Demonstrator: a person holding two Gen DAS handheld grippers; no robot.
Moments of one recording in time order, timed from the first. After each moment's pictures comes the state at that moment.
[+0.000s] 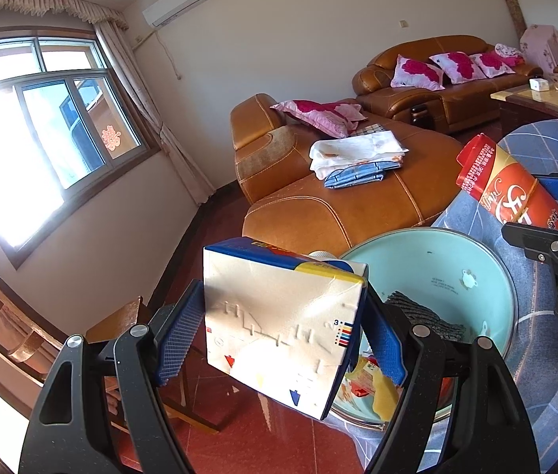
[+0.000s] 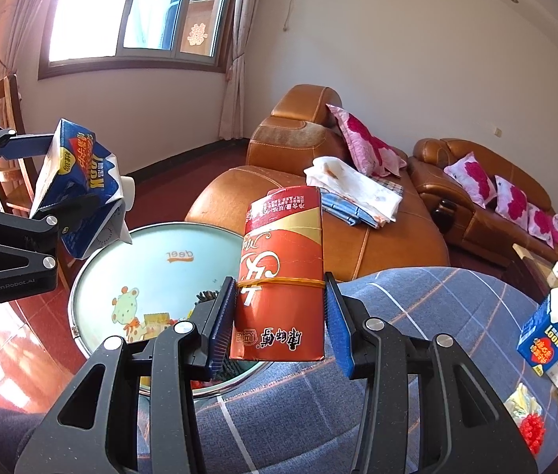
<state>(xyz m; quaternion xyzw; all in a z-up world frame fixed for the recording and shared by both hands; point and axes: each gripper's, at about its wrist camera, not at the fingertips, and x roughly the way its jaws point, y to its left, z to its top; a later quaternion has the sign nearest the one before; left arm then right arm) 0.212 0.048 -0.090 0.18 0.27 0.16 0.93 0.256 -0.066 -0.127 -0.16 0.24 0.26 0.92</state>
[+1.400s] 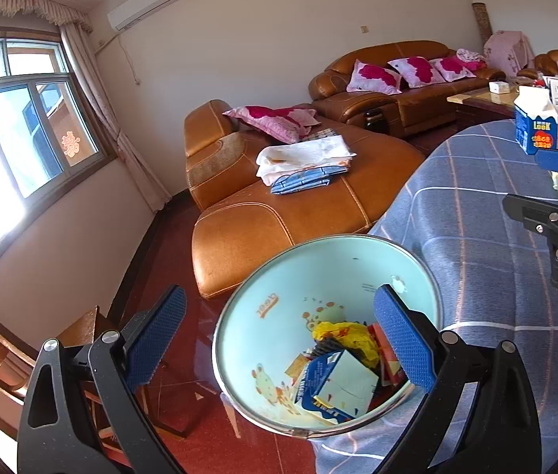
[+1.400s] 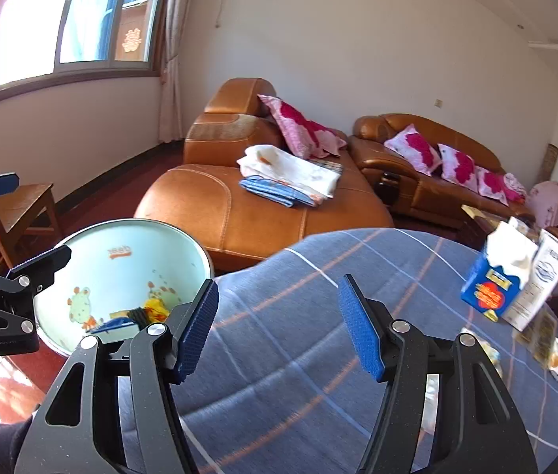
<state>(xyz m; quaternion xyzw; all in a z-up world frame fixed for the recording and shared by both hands) 0.210 -0.001 -0.101 0.18 0.28 0.07 0.94 0.241 -0.130 -0.121 -0.12 0.25 0.14 0.95</state>
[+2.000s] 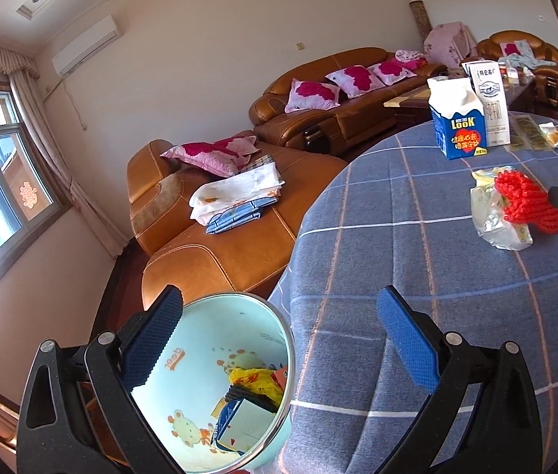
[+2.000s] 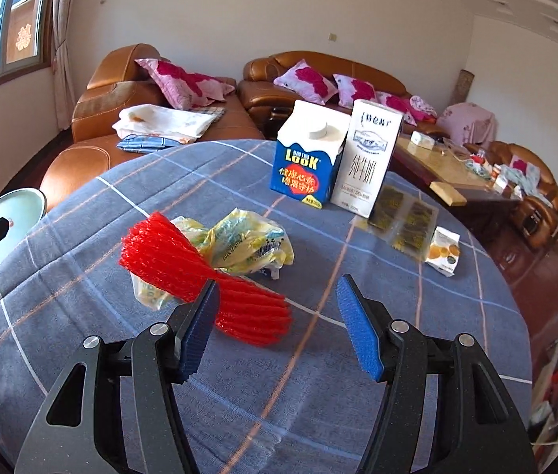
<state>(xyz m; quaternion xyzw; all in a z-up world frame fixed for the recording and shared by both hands) 0.226 -0.112 -0.109 0.23 0.25 -0.02 0.94 0.225 -0.303 -0.143 -0.06 0.35 -0.02 0.94</state>
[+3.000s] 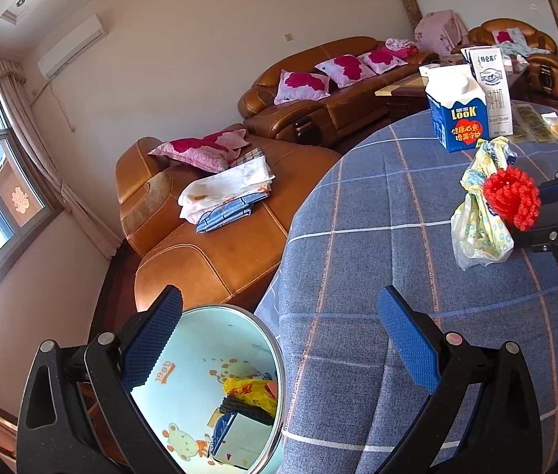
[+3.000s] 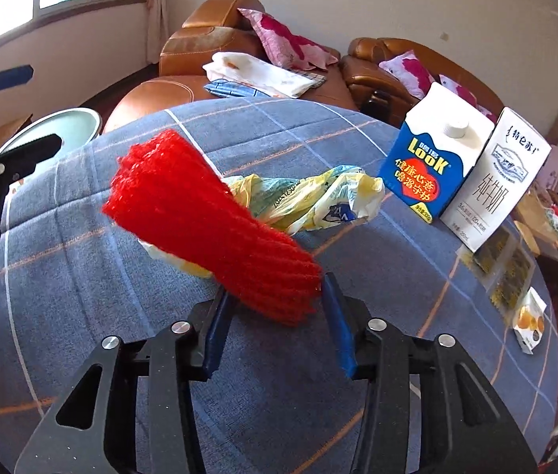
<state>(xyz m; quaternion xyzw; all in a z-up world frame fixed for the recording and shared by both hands) 0.254 -0.121 -0.115 0.24 0.27 -0.03 0.93 0.275 -0.280 -0.170 -0.14 0.40 0.15 0.89</state>
